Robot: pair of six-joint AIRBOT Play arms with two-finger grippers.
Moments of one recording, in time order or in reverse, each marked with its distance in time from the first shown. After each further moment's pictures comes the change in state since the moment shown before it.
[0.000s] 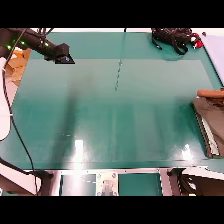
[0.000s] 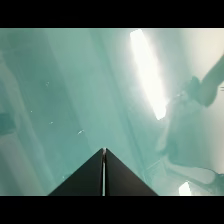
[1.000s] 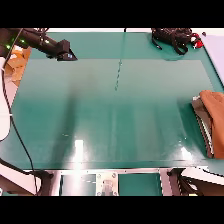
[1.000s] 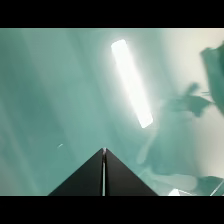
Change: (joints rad) left arm 0.000 0.006 0.007 -0.099 0.023 0.019; right arm 0.183 0.055 -0.375 -0.214 -0.142 0.008
